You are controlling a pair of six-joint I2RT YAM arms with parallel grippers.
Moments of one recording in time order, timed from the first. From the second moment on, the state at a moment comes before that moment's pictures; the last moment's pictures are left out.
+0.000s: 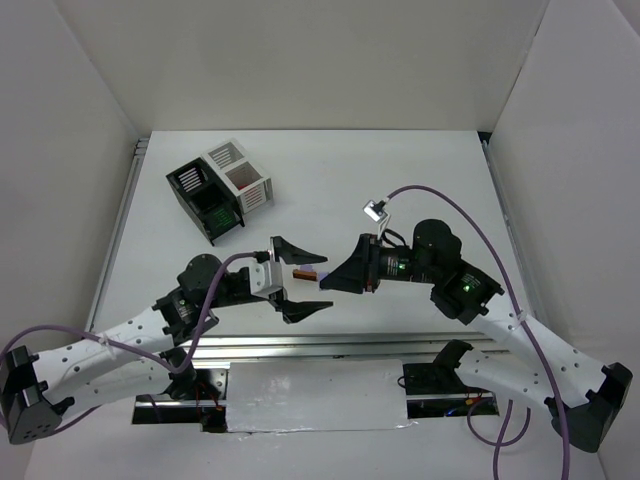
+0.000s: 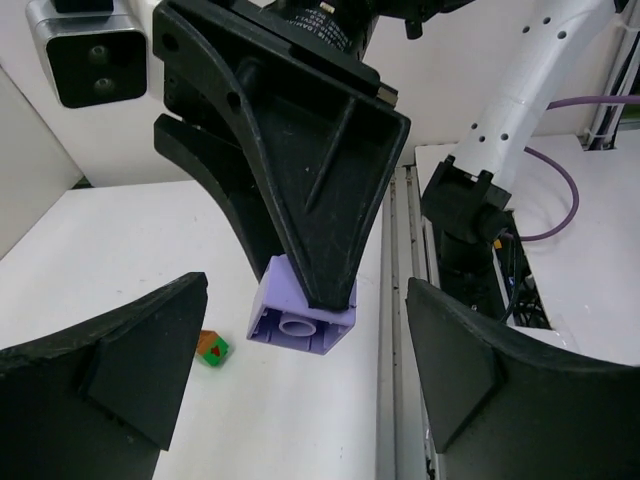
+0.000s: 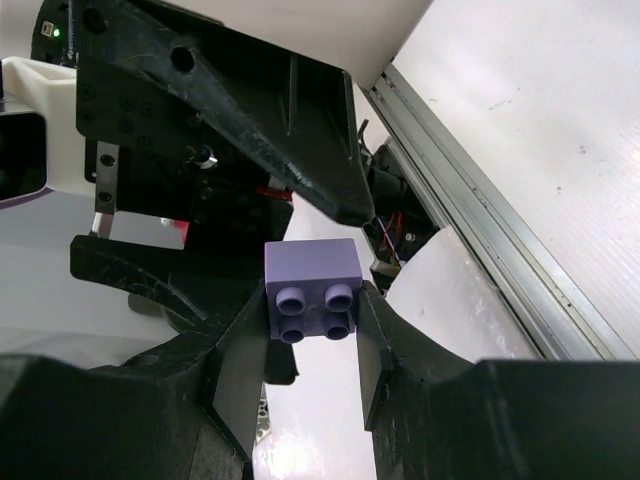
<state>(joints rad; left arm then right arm) -0.94 0.85 0.62 0.40 0.48 0.10 0.74 0.84 0.82 -0.14 -0.61 0.87</state>
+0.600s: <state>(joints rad) -0.96 0.90 0.68 0.33 0.39 0.11 0.71 0.82 0.80 -0.13 -0.56 0.88</state>
